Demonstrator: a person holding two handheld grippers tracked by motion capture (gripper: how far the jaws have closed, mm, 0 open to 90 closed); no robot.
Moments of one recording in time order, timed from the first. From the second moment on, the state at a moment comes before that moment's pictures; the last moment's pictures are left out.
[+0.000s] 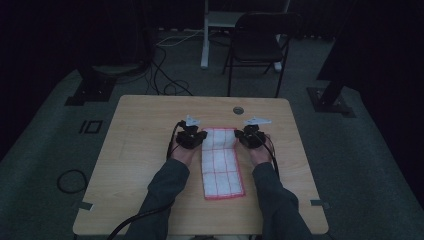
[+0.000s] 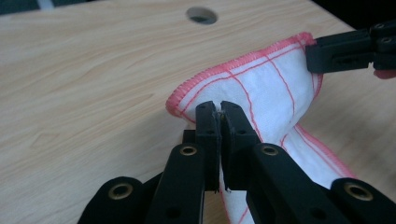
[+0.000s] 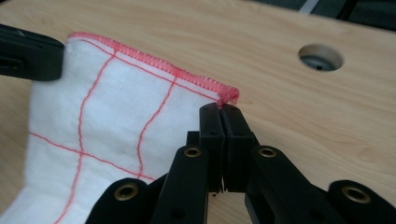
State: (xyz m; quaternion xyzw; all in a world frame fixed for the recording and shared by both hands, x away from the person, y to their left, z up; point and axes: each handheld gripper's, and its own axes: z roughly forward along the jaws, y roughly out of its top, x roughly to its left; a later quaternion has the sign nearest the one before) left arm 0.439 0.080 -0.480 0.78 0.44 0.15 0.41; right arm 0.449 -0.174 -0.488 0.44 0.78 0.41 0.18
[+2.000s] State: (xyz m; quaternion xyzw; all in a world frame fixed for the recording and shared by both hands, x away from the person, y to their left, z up) left arm 0.463 0.069 -0.513 0.79 0.48 0.16 0.33; right arm 0.489 -0.142 -0.505 0.49 0.78 0.37 0.14
